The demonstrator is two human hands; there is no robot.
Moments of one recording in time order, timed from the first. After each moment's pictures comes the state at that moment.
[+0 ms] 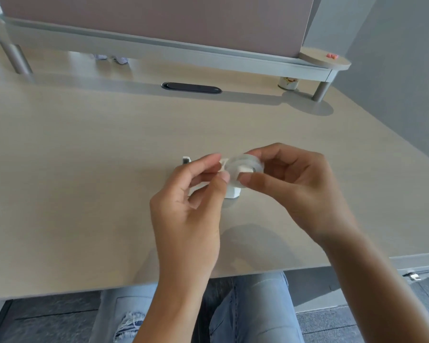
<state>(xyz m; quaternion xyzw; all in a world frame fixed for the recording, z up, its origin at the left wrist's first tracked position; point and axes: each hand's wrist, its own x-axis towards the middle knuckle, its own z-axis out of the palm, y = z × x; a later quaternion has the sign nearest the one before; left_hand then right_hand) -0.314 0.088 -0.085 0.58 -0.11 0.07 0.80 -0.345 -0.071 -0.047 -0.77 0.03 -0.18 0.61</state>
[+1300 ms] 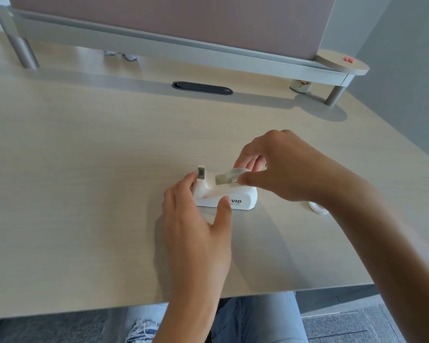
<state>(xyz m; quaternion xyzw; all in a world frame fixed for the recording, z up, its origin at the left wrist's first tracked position) -0.297 0.090 -0.107 0.82 -0.02 0.11 0.56 -0.268 -0.068 -0.009 -0.99 -0.01 0.01 0.15</state>
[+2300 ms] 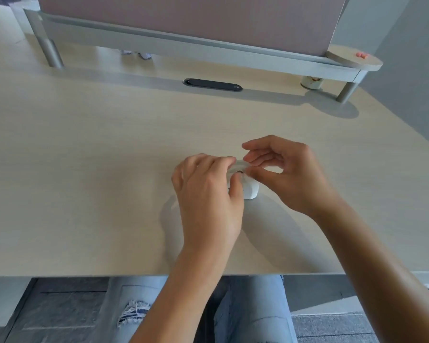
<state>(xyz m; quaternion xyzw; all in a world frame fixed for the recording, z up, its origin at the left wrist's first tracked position) -0.282 0.075 -0.095 0.87 -0.13 0.24 0.42 -0.292 -0.087 -0.061 -0.90 -0.03 -0.16 0.40</state>
